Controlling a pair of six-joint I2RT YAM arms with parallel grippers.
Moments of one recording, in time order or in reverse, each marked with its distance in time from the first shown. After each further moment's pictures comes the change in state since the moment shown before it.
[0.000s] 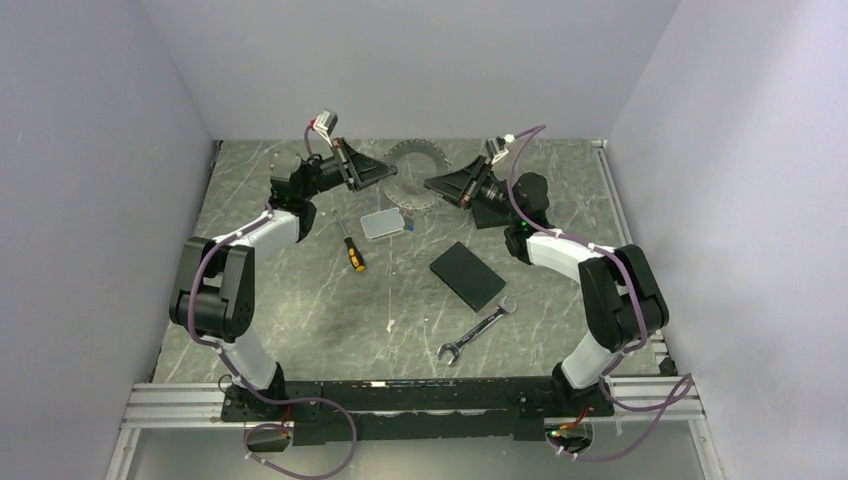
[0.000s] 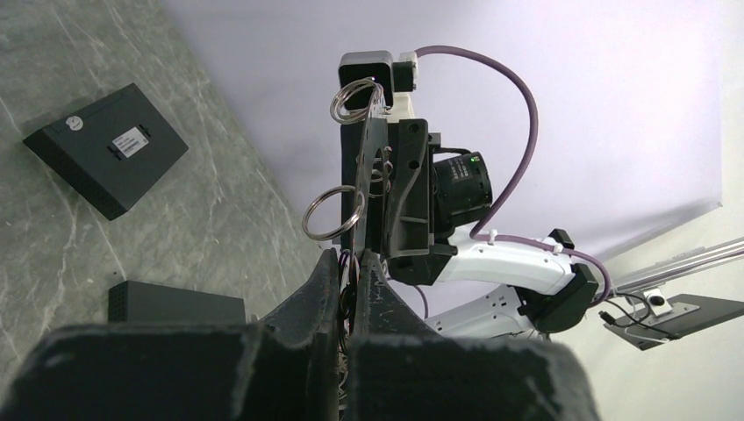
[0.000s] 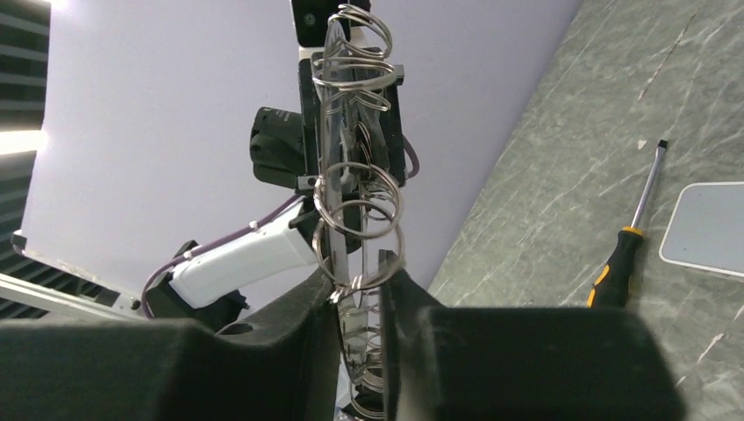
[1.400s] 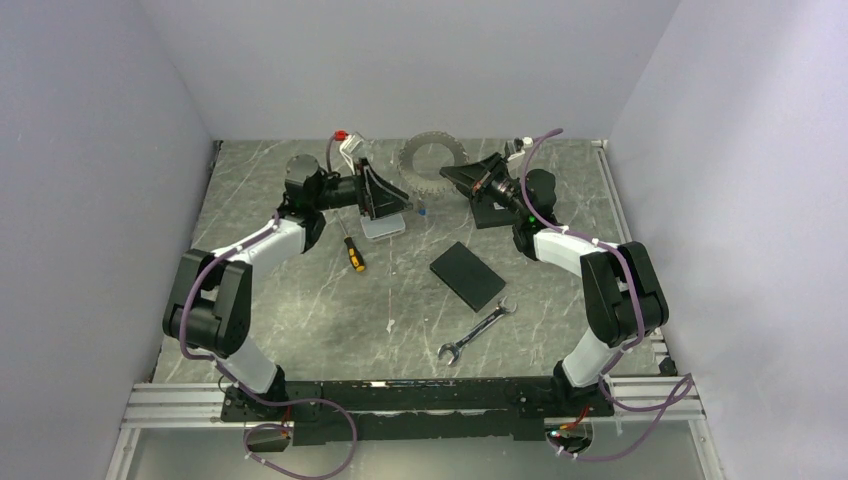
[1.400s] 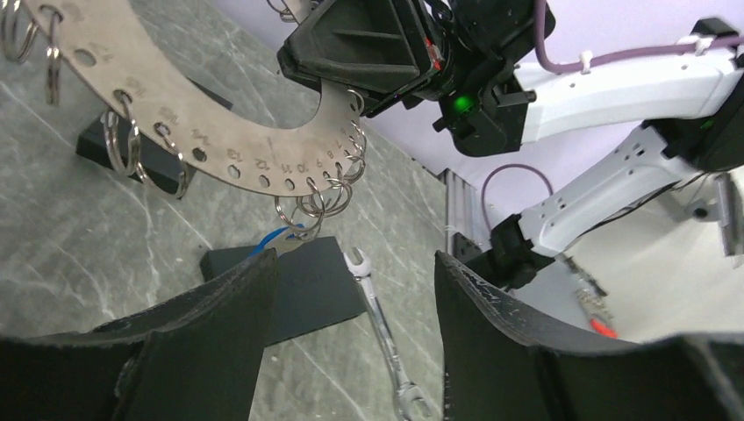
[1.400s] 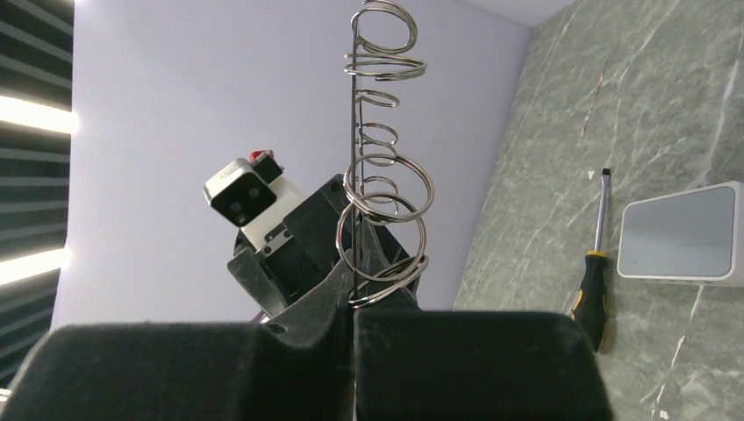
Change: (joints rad) left arm -0.085 -0.083 -0.058 -0.225 0.111 0.590; right arm -0.073 0.024 0.002 -0.055 0.110 0.097
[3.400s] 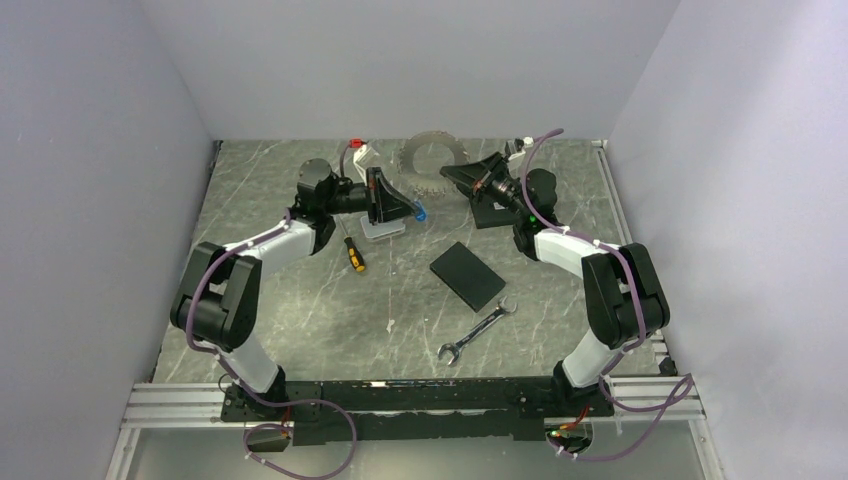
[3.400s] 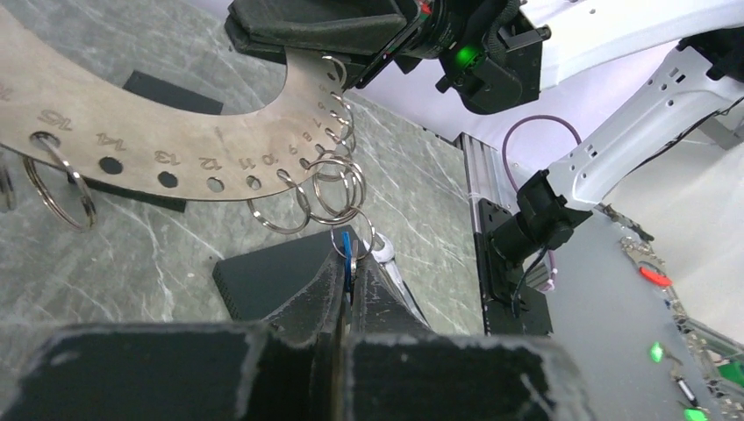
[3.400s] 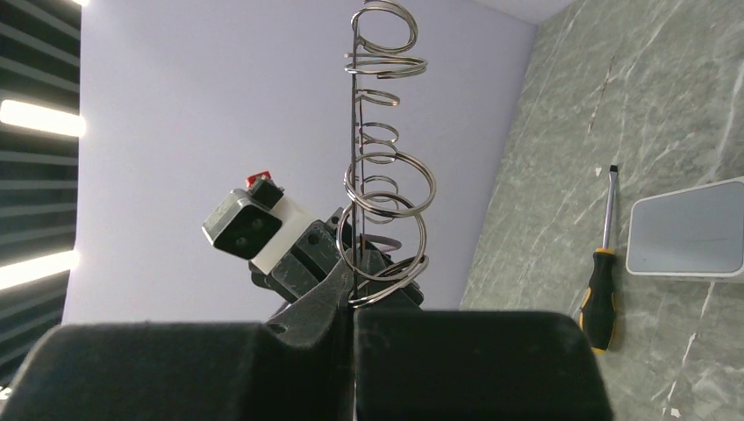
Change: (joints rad) left arm -0.063 0.047 -0.006 0.066 0.044 0.193; right arm -0.001 -0.011 0.000 -0.009 0.003 0.023
